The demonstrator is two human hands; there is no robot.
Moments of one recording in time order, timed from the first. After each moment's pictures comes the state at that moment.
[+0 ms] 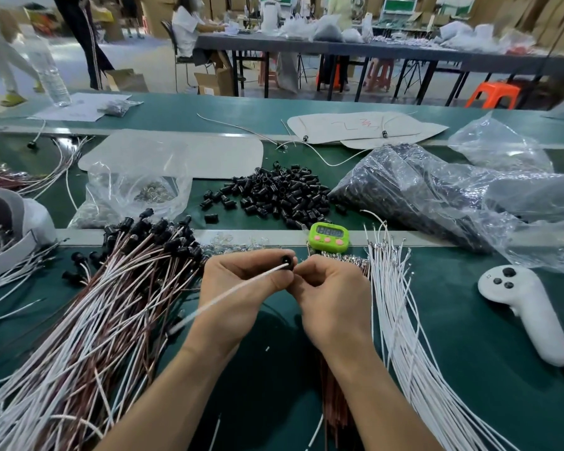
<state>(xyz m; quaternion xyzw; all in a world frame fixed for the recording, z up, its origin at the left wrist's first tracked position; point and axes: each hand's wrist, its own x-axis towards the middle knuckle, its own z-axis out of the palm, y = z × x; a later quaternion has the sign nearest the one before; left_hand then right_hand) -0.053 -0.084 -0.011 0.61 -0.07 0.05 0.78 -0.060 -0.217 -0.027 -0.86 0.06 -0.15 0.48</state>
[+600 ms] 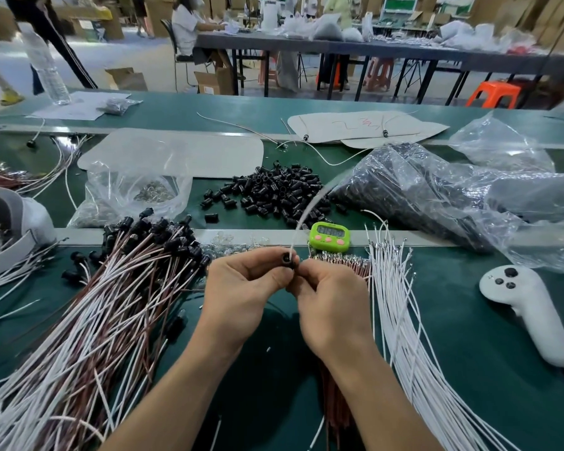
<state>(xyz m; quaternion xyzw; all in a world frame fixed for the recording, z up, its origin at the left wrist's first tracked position) -0.052 -0.090 -0.013 0.60 -0.05 0.05 0.80 -0.065 -0.216 -0.023 -0.89 0.01 -0.16 0.43</state>
